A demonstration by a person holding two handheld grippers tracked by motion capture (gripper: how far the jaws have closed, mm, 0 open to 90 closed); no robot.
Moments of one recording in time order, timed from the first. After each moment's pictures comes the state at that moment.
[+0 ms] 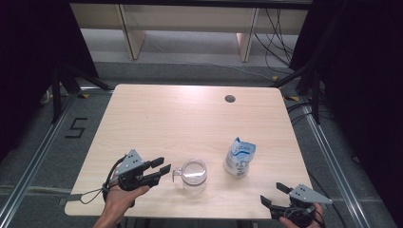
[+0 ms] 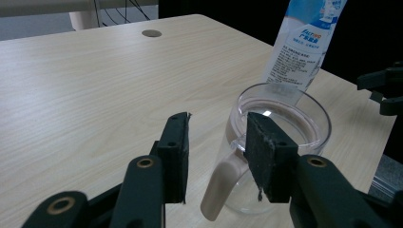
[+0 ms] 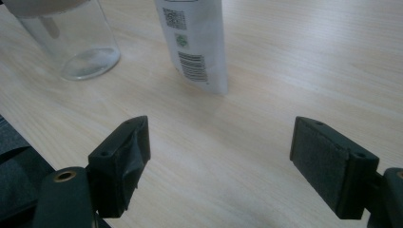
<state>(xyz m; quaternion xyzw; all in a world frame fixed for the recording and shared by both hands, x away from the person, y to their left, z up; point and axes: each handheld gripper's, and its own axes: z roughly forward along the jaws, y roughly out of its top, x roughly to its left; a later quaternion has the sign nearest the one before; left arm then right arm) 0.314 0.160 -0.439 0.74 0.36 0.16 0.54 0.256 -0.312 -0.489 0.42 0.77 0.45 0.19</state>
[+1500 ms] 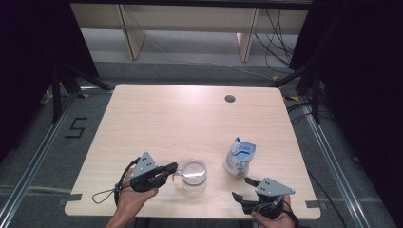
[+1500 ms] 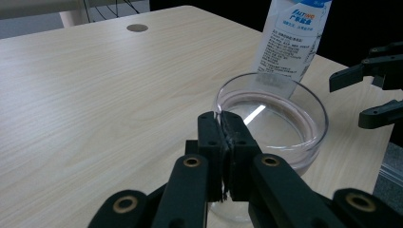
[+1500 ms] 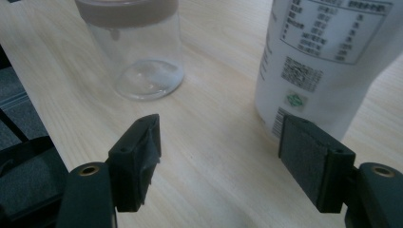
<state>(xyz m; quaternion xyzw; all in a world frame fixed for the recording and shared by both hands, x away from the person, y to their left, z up) 0.315 0.134 -0.450 0.76 0.33 0.16 0.53 0.278 -0.237 -0.487 0.32 0.81 0.45 0.18</state>
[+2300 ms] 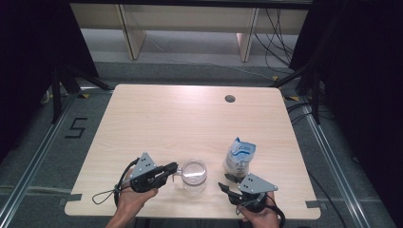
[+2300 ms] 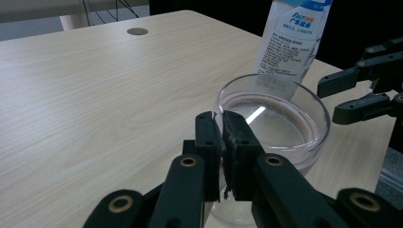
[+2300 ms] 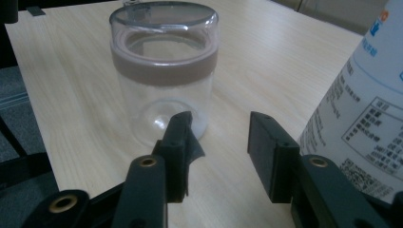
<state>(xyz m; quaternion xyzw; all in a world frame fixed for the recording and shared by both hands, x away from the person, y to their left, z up) 0.316 0.135 -0.454 0.75 0.33 0.16 0.54 0.288 -0.194 -0.475 0.26 0.81 0.48 0.21</state>
